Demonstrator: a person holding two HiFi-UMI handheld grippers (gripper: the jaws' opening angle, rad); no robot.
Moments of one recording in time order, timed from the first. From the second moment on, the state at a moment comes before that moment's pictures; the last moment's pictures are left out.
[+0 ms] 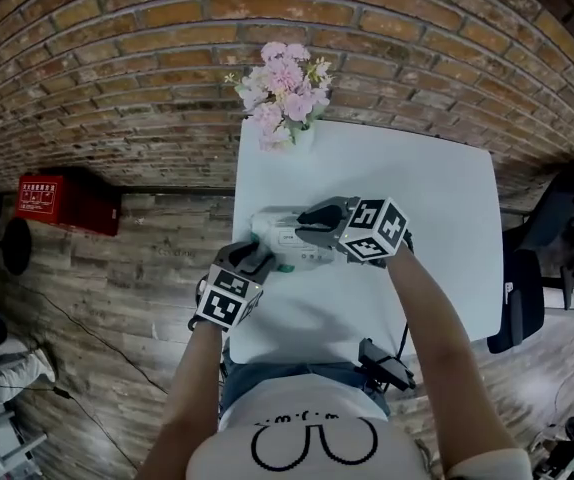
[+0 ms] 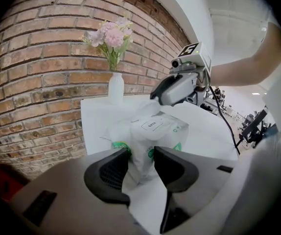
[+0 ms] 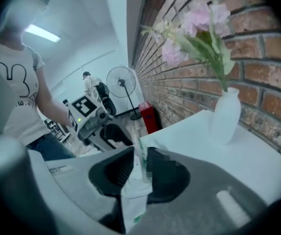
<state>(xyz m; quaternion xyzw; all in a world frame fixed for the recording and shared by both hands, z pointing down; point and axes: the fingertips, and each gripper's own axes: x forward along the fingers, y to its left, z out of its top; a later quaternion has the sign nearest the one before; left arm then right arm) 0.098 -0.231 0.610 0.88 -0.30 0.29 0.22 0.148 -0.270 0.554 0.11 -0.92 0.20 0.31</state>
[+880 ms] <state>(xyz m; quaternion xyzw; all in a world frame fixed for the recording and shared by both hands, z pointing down) 0.098 -0.231 0.611 0.87 -0.31 0.30 0.23 0.169 -0.347 0.593 0.31 -0.87 0.13 0.35</state>
